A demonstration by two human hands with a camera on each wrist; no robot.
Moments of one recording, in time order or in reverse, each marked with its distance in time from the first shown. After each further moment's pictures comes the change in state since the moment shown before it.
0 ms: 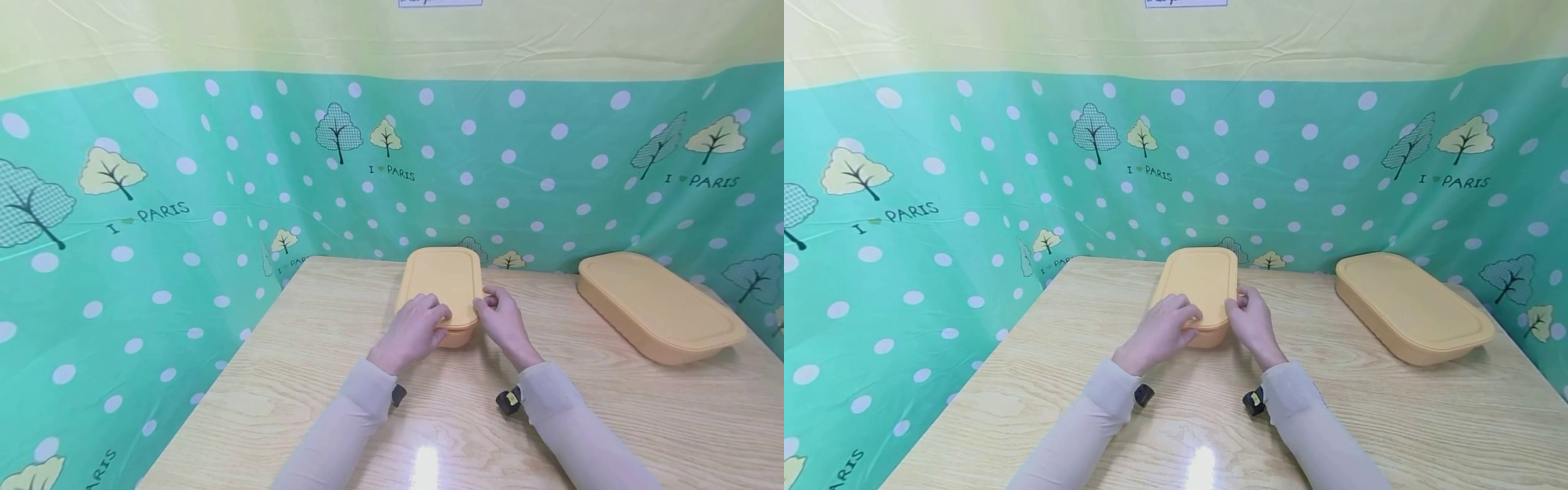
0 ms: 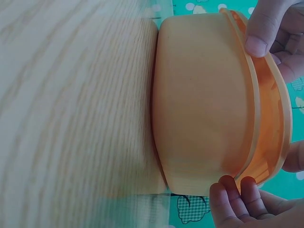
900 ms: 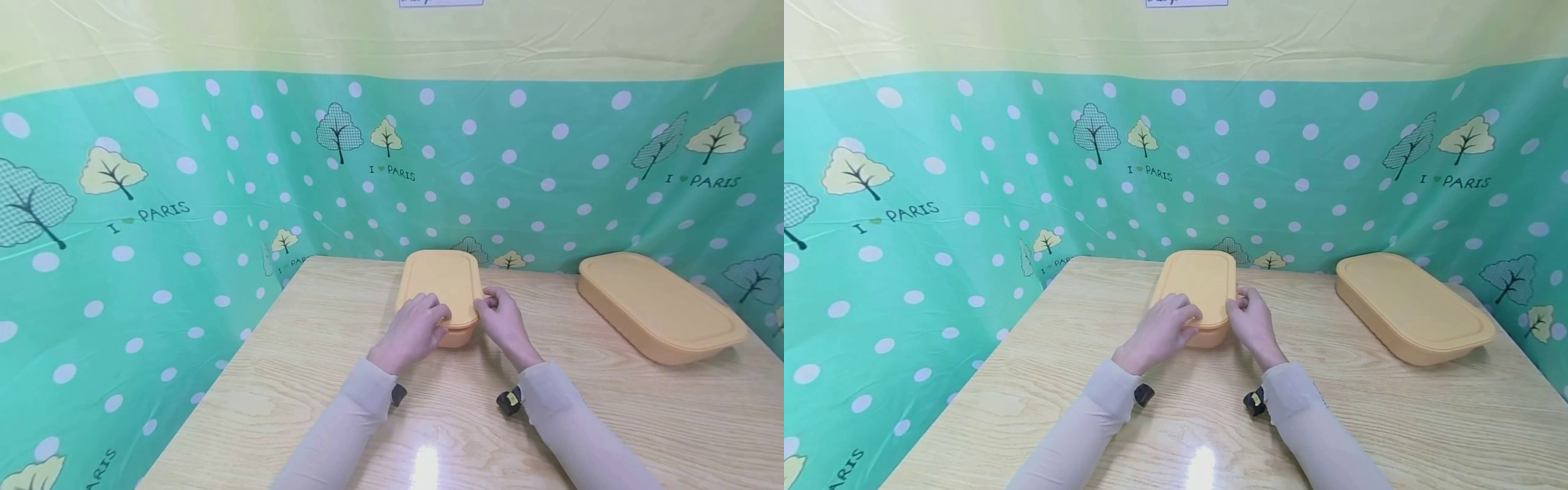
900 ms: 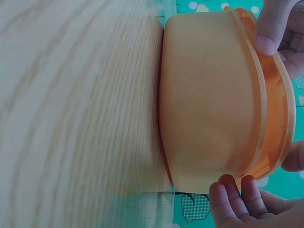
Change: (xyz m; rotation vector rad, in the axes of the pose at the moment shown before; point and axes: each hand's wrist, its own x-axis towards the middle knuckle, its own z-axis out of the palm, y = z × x) left_hand 0.000 -0.001 0.002 -0.011 -0.011 -0.014; right_hand 0.002 0.002 0.000 0.001 0.000 -0.019
